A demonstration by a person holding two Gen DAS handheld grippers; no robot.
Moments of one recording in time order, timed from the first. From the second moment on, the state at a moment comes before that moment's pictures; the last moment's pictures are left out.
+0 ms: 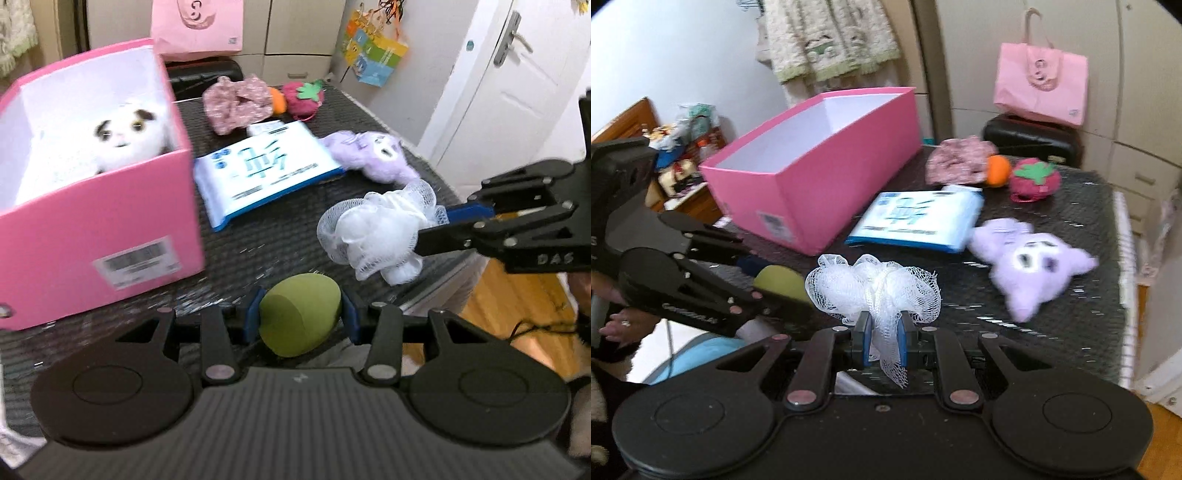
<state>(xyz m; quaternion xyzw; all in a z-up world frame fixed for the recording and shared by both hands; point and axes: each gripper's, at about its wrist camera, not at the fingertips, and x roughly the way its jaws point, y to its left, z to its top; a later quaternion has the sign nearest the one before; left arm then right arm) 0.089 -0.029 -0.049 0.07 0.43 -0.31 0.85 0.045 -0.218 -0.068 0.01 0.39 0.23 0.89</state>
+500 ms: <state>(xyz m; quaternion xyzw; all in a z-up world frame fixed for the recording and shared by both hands) 0.073 0.057 0.025 0.08 0.40 -0.26 0.88 0.060 -0.132 -0.008 -0.04 0.33 0.36 0.87</state>
